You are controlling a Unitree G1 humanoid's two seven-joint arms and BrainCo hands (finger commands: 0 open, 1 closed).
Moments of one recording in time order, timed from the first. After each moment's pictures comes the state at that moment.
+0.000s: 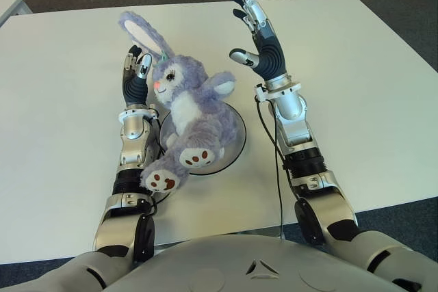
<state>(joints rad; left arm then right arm) -0.26 0.03 0.21 0.42 -0.11 -0.27 0.10 -0.54 -0.04 0.11 0.32 -0.12 -0.57 0.08</state>
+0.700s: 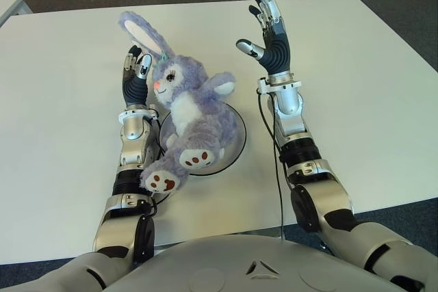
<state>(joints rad) -0.26 0.03 0.21 0.41 -0.11 -0.27 0.10 -0.62 -0.02 0.03 0.59 -0.11 -0.73 -0.02</state>
